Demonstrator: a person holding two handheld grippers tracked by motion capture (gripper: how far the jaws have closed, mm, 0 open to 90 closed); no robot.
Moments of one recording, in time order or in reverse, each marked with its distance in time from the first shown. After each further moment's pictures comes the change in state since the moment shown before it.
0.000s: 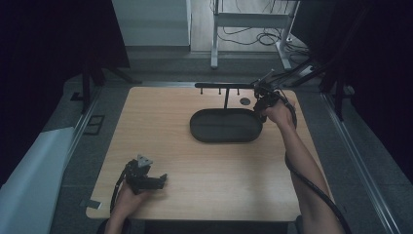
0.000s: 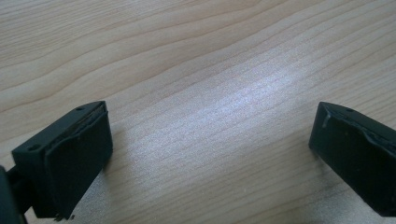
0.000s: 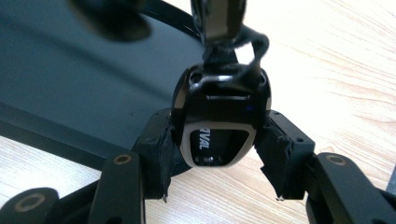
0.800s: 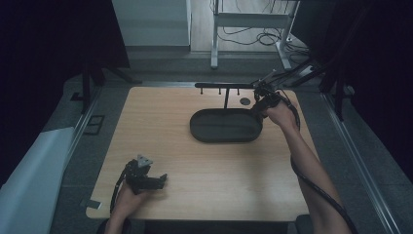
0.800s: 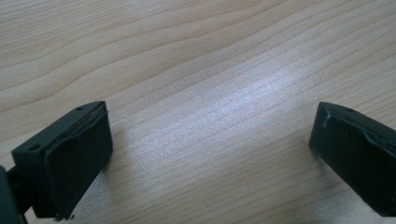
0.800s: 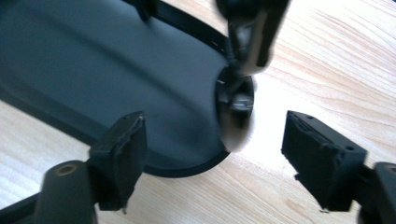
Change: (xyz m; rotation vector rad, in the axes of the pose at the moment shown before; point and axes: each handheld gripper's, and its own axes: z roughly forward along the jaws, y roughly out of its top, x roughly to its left) left arm 0.000 0.000 0.000 0.000 0.000 0.000; right arm 0.006 -0.011 -0.015 -0.088 0.072 -0.080
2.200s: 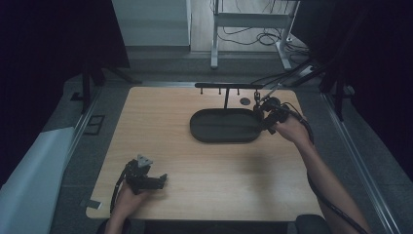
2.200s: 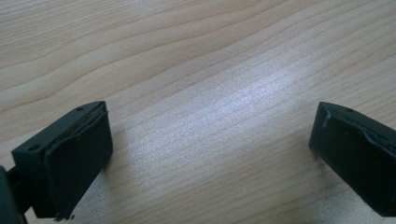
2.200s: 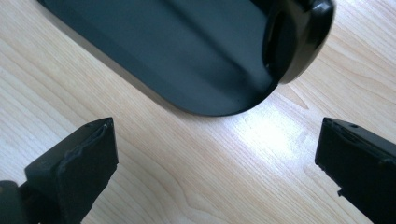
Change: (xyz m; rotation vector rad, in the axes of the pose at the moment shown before) left arm 0.000 0.000 0.000 -0.001 0.000 -0.001; right arm 0.016 -0.053 -0.018 -0.013 0.058 -0.163
